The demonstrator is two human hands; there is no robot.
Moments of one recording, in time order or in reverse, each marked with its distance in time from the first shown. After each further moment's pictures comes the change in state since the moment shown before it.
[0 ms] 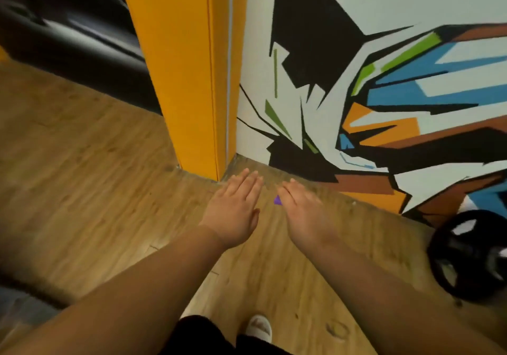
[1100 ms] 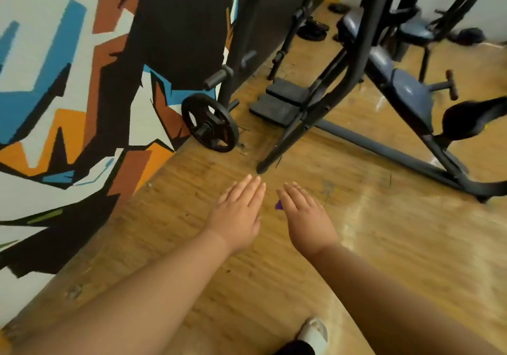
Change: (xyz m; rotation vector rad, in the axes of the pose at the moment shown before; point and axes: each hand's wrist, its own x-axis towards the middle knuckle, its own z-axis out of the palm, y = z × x) left_hand -0.046 0.312 -0.011 0.006 -0.197 1.435; right_hand -0.358 -0.017 0.000 0.072 0.233 1.454
